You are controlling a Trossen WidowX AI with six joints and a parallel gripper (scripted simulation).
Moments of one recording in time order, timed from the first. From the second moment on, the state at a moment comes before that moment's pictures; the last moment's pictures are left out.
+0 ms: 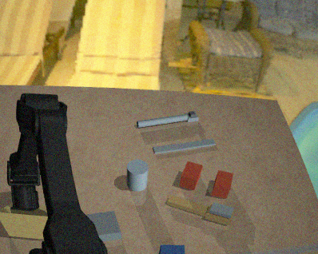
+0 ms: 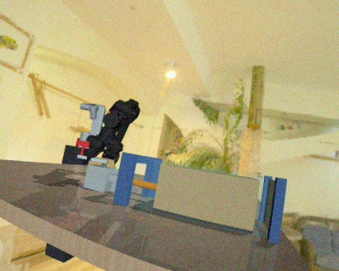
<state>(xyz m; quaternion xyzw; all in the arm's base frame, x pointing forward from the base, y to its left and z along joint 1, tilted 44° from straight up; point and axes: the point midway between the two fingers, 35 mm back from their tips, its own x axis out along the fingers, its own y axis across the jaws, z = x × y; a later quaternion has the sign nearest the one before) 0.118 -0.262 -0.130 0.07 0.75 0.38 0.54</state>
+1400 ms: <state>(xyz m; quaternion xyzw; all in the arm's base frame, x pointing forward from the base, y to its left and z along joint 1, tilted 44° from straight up) 0.115 -0.253 -0.128 0.13 0.77 0.34 0.52</state>
